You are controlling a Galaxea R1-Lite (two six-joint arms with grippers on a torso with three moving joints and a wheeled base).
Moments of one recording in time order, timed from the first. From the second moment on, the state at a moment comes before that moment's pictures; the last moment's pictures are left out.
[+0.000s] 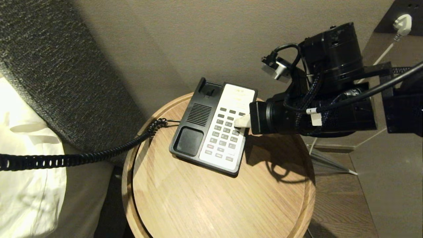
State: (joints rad) left arm -0.76 0.84 -1.16 0.10 0.19 -0.62; right arm 0.74 1.71 -1.37 0.15 0.09 0.37
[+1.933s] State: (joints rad) left arm -0.76 0.82 -1.14 0.10 0.19 -0.63; right arm 0.79 1.69 -1.35 0.14 0.06 0.38
